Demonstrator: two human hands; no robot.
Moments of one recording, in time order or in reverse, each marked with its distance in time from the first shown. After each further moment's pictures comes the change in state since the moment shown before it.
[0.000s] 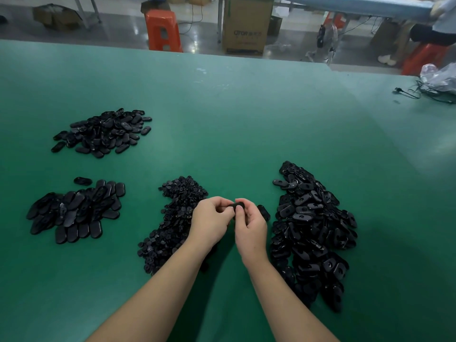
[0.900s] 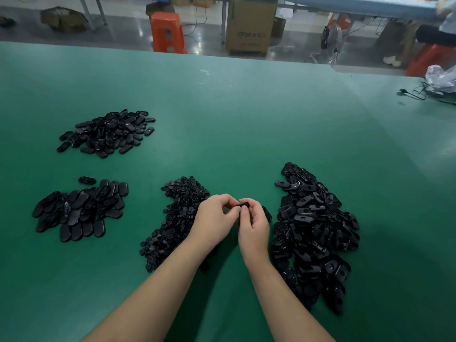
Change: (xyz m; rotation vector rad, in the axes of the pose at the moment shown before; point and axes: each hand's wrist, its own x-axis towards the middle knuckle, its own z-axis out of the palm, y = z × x) left_hand -0.001 0.009 -0.006 0.290 -0.029 0.224; right_hand 0.000 0.000 -0.002 0.067 0.007 0.023
